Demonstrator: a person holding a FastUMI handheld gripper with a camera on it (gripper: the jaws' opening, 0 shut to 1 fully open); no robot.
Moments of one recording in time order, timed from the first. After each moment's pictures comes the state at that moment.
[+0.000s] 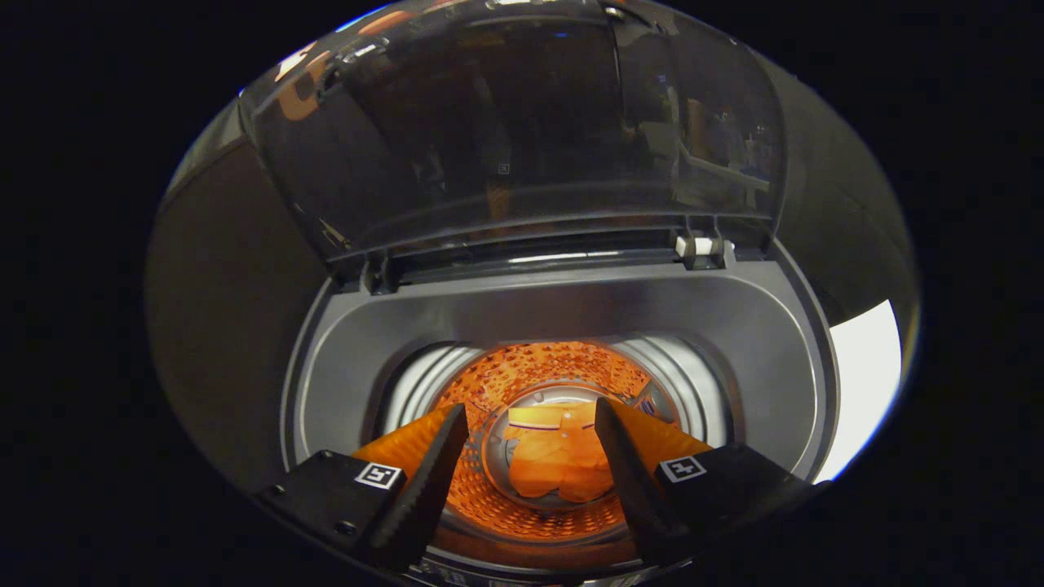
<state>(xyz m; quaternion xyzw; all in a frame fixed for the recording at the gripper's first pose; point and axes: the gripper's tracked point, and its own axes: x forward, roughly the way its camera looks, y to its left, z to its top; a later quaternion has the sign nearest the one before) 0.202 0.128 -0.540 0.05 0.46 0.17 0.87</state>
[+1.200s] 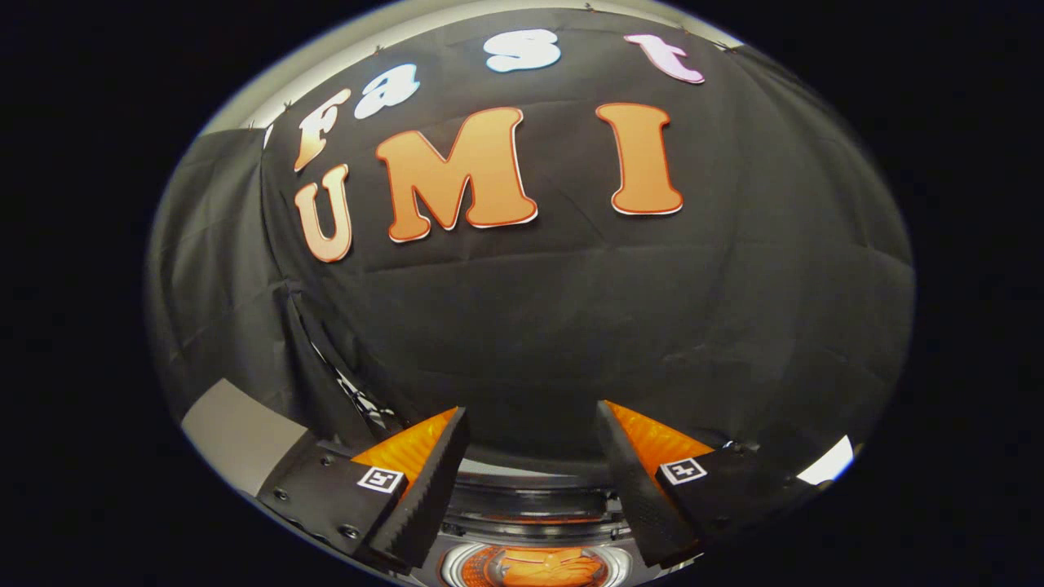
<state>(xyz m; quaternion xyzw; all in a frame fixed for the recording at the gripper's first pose) 0.396 0.138 -0.250 0.02 0.24 0.16 0.96</state>
